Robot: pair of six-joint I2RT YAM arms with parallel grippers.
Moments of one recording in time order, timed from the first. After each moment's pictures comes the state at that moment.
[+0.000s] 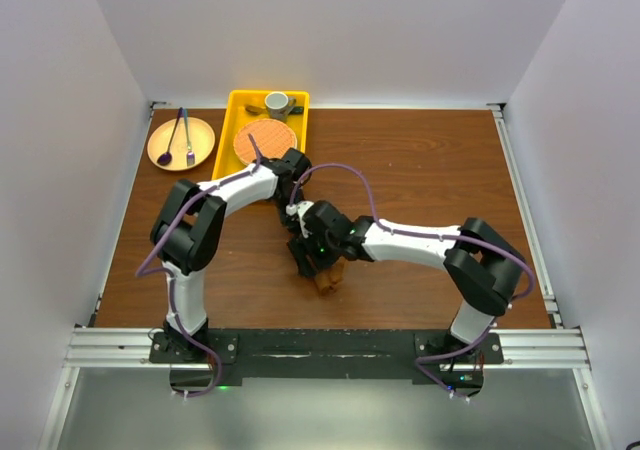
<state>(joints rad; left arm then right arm) -0.54 1.97 1.37 -0.76 0.20 -0.88 0.96 1.71 1.04 -0.27 -0.11 0.31</state>
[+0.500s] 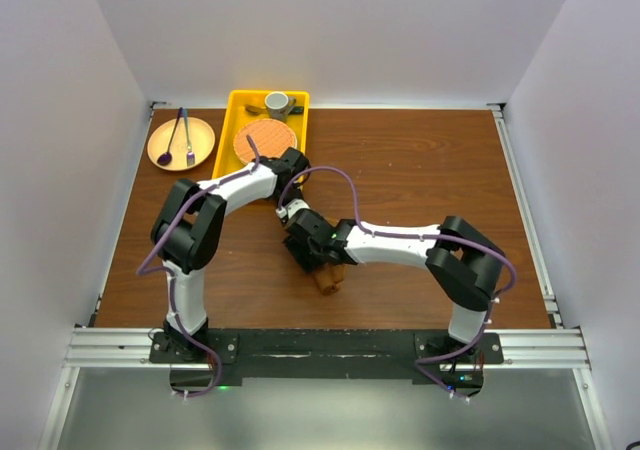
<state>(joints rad) -0.54 1.98 1.38 -0.77 0.22 -0.90 1.05 1.81 1.15 -0.36 0.29 0.26</state>
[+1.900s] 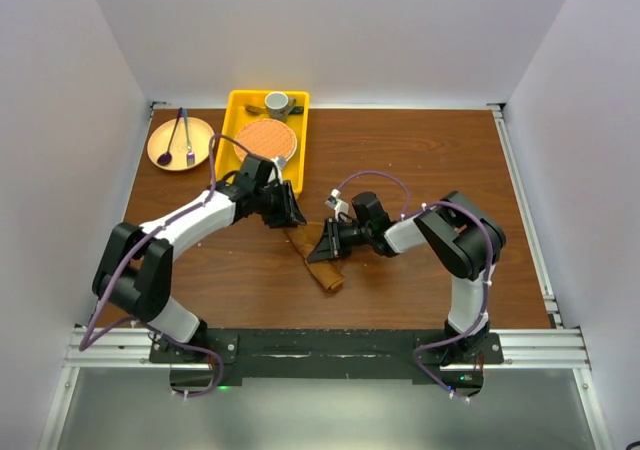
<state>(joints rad) -0.46 1.54 1.02 -0.39 0.32 -0.67 0.63 1.95 0.75 0.52 -0.78 0.73</state>
